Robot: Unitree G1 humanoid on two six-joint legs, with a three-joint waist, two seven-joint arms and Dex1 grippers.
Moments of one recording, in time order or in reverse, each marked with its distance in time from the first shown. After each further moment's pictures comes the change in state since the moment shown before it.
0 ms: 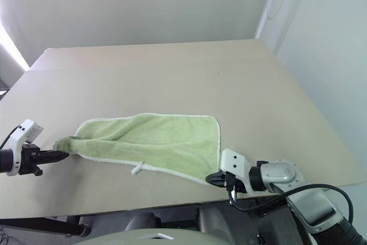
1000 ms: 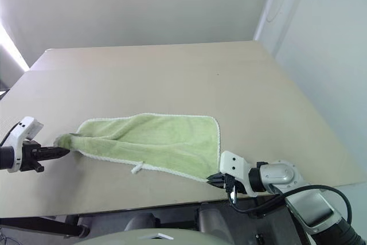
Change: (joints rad) left arm -0.042 -0.001 0.004 -0.006 -0.031 0.043 0.031; right arm -0.006 0.024 -0.007 0.025 -0.034 0.002 -0.022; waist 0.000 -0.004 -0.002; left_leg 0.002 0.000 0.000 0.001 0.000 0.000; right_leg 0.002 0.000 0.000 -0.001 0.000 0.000
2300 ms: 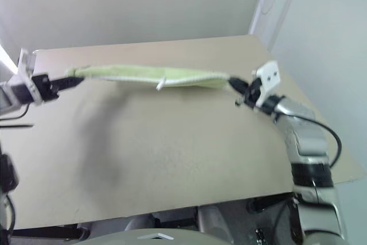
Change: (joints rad) left arm -0.661 -0.134 0.000 0.451 -0.100 0.311 0.097; right arm -0.387 0.226 -0.307 0.333 0.156 -0.055 -0.234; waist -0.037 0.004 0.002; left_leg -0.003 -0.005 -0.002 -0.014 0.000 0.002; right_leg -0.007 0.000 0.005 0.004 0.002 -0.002
